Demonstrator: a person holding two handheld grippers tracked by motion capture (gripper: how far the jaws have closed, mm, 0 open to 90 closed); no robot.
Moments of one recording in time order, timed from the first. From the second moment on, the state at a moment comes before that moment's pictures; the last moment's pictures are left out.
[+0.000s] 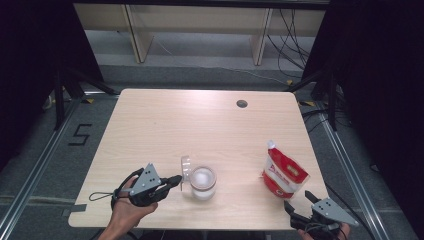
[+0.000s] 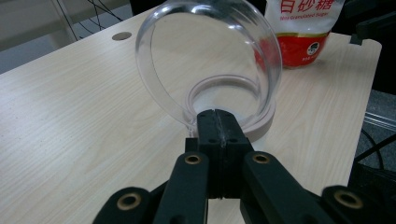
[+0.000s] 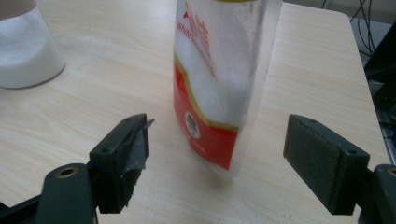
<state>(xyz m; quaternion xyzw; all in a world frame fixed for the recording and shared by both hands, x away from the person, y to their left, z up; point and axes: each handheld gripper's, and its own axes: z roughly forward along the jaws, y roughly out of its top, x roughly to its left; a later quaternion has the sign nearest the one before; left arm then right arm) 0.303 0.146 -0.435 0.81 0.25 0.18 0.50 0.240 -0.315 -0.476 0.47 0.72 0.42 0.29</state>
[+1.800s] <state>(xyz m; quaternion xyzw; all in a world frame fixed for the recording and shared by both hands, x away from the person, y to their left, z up) 0.273 0.176 -0.469 0.80 0.29 0.15 0.50 0.239 -0.315 -0.476 0.48 0.72 0.42 0.30</state>
